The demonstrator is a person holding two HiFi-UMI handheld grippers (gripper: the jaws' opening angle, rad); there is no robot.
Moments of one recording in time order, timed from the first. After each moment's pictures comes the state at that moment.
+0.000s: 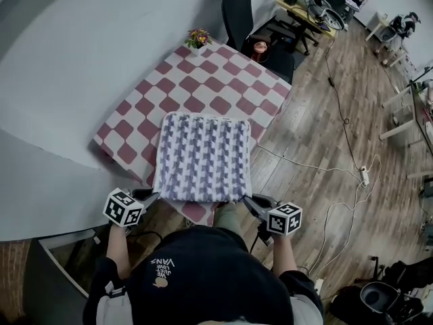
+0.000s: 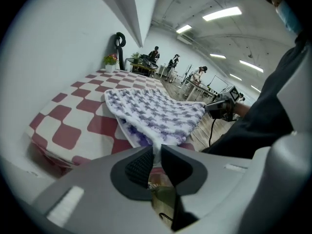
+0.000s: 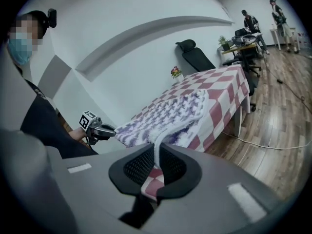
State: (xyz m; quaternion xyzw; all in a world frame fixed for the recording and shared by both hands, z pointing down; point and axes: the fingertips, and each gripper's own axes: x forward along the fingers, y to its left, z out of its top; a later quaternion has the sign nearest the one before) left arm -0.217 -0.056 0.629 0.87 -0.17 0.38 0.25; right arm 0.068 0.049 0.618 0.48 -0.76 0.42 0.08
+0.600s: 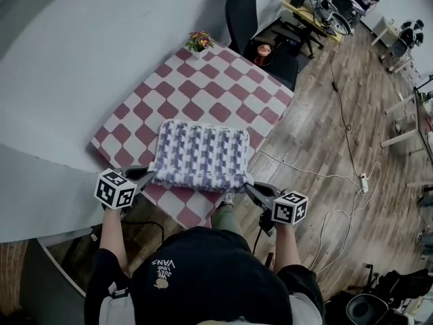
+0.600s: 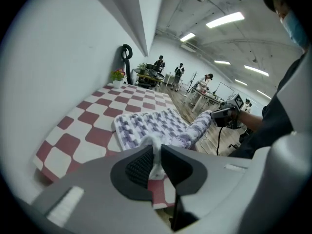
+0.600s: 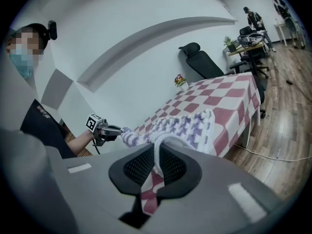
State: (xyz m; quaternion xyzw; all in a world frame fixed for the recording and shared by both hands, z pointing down) left arm -0.183 -0.145 0.582 0.88 -0.21 0.34 0.24; right arm 0.101 -0.023 0.578 0.45 -0.79 0.42 0.04
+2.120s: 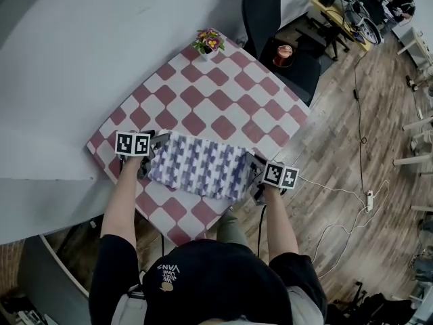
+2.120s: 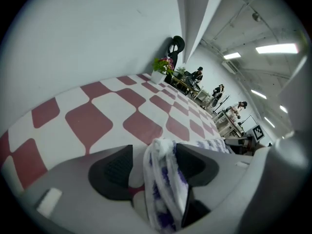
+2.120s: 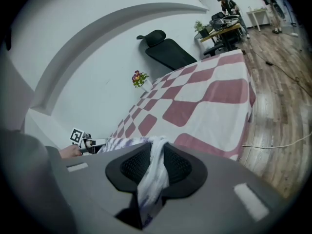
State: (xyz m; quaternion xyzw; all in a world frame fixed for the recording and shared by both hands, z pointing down) left arm -0.119 -0.339 0.688 0.80 -0.34 0.29 0.40; right arm 0.190 -0.215 0.689 0.52 -0.68 0.52 0.04
